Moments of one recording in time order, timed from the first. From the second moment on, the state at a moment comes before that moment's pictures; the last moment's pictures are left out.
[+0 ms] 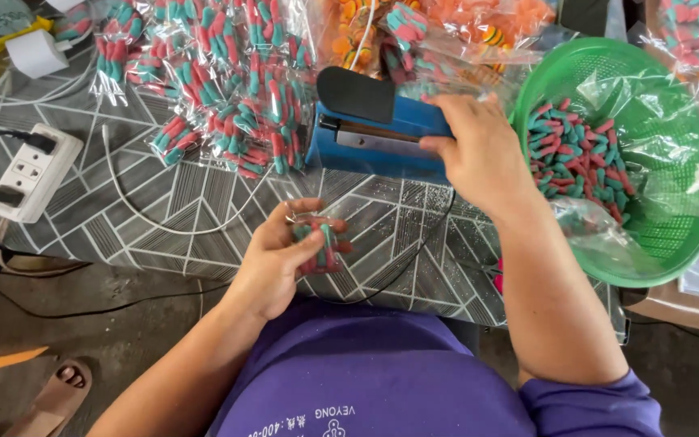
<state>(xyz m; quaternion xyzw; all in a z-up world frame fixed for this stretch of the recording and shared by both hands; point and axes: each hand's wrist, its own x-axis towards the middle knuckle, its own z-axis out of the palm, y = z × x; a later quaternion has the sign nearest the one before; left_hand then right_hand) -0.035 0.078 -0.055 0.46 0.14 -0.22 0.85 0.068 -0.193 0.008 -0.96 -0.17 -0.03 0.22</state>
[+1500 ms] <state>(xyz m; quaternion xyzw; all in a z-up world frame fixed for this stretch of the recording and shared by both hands) -0.010 -0.014 -0.070 0.49 0.10 -0.38 0.78 0.063 -0.162 0.023 -0.93 -0.24 -0.04 0.26</state>
